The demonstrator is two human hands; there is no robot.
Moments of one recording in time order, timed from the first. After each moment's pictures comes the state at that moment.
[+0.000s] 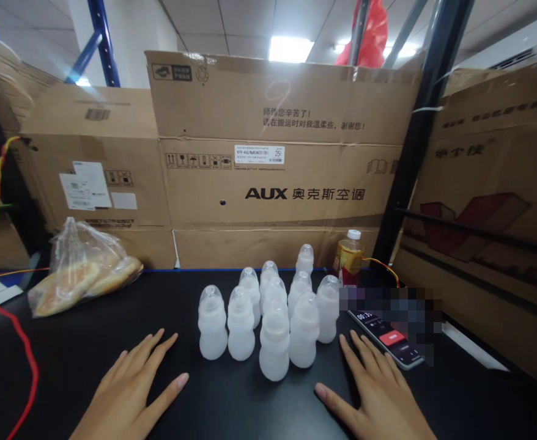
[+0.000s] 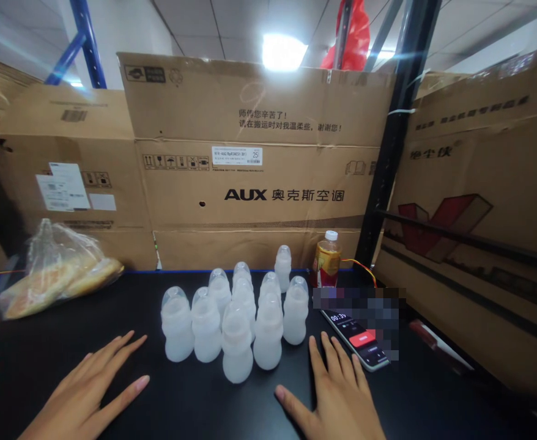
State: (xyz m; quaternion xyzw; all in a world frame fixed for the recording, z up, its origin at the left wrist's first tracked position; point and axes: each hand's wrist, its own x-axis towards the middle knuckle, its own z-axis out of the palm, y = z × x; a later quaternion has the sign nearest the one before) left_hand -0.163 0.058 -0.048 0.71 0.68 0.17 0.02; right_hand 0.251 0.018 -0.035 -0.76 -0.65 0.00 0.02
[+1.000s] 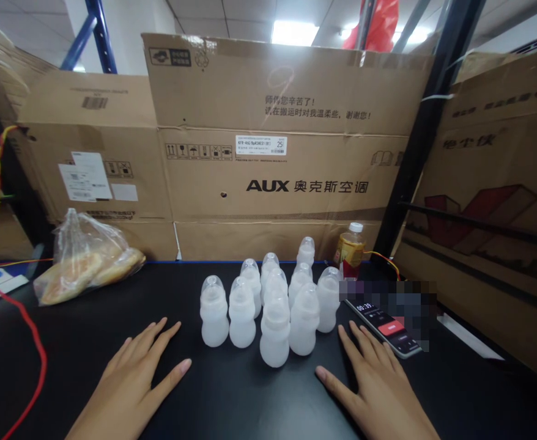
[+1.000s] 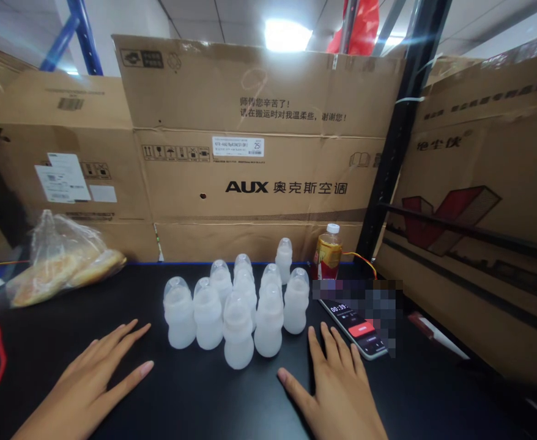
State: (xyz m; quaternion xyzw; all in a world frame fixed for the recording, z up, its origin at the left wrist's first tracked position) left_hand -0.156 0.055 -0.038 0.72 0.68 0.17 0.03; right_hand 0.249 0.014 -0.034 -0.76 -0.65 -0.01 0.03
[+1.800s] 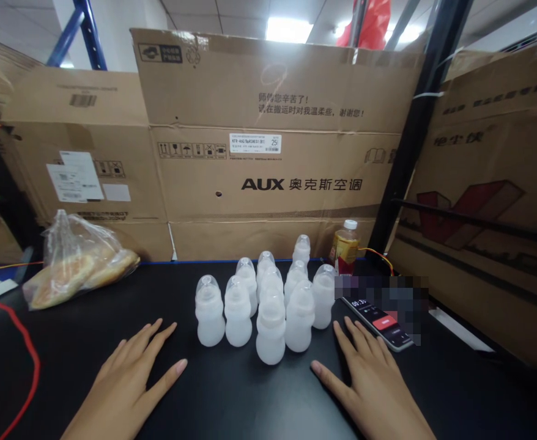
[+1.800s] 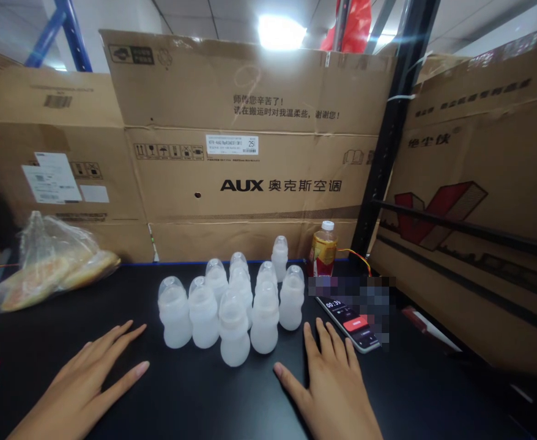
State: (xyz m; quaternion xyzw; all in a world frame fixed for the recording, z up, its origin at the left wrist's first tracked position) left_hand -0.157 0.058 -0.041 0.71 0.69 0.16 0.02; right_hand 0.248 0.015 -0.036 -0.76 -0.65 -0.02 0.01
